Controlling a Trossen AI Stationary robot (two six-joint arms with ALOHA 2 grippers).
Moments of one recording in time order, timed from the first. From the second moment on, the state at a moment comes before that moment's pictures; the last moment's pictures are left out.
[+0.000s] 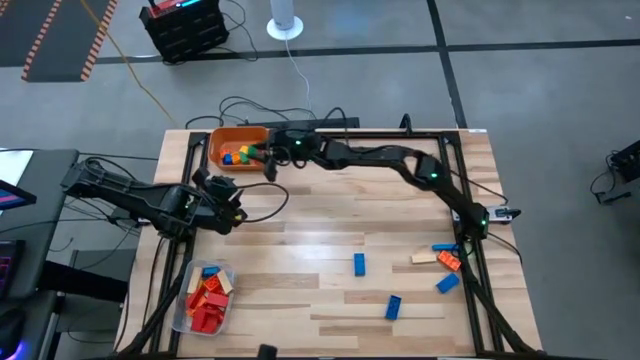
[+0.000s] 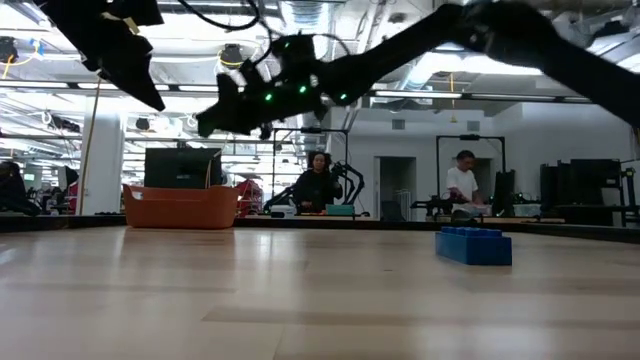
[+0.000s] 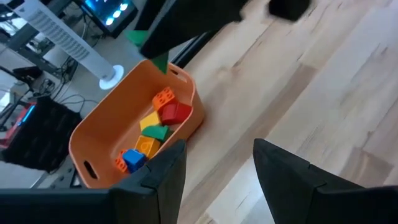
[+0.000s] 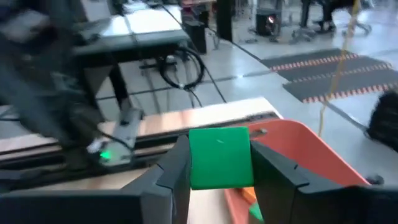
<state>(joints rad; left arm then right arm) -0.26 0.94 0.81 -1.02 -0.95 -0.68 -0.33 2.41 2.02 0.26 -0.18 0.06</state>
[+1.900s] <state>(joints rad) -0.32 0.93 0.81 -0.84 -0.84 -0.33 0.29 2.36 2.33 -1.55 0.09 0.20</state>
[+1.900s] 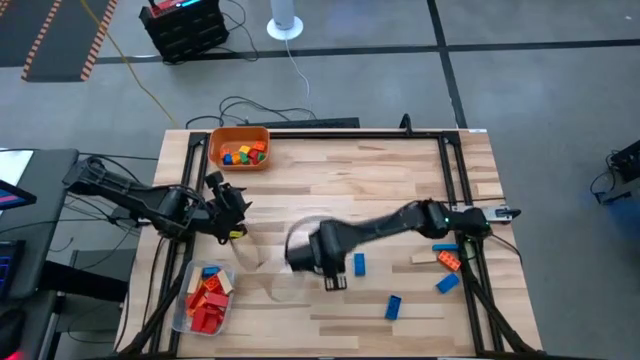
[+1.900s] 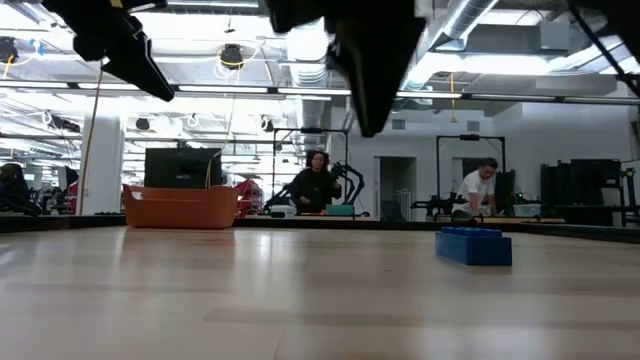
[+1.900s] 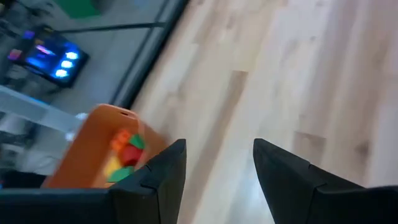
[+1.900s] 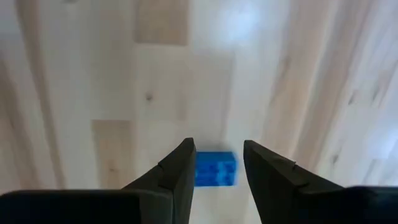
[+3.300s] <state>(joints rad) -0.53 0.84 0.81 -1.05 -0.73 -0.41 0.31 1.71 1.80 -1.34 0.42 0.47</state>
